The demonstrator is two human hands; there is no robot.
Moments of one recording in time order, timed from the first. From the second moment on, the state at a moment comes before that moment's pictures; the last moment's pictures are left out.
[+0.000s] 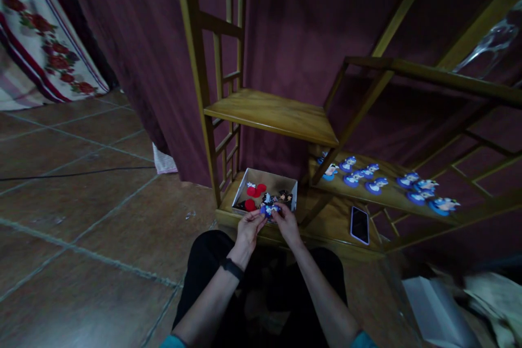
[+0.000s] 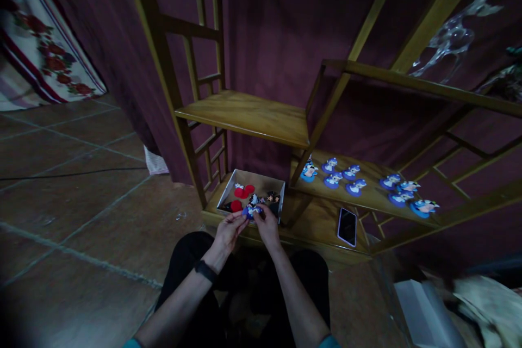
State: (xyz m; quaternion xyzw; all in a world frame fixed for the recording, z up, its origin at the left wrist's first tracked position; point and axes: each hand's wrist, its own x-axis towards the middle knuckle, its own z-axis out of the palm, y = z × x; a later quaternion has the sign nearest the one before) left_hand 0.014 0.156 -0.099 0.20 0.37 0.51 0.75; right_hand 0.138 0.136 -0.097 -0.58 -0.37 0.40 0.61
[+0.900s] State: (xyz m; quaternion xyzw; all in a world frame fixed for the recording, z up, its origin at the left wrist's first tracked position) left_hand 0.006 0.137 -0.086 0.19 0.34 0.50 0.78; right_hand 0.140 0.117 -0.059 -0.59 -0.48 0.34 0.55
